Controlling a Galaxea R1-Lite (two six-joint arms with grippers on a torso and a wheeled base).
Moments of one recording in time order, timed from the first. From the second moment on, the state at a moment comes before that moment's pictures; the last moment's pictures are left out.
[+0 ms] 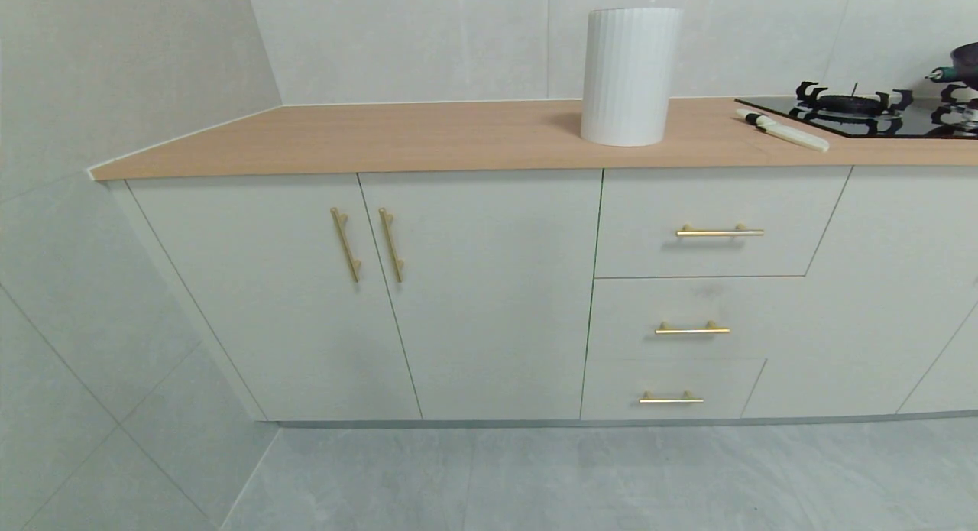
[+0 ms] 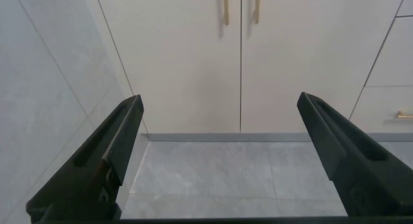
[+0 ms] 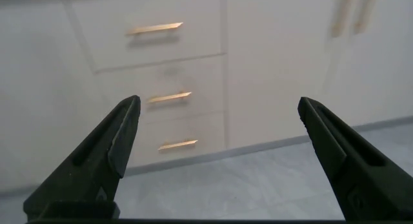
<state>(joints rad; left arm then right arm) 0.00 0.00 -0.02 -0.03 0.07 0.07 0.00 0.00 -0.16 0.05 -0.14 0.04</state>
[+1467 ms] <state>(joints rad) 0.00 0.00 -0.02 -0.03 0.07 0.08 0.00 0.00 0.00 0.00 0.02 0.00</state>
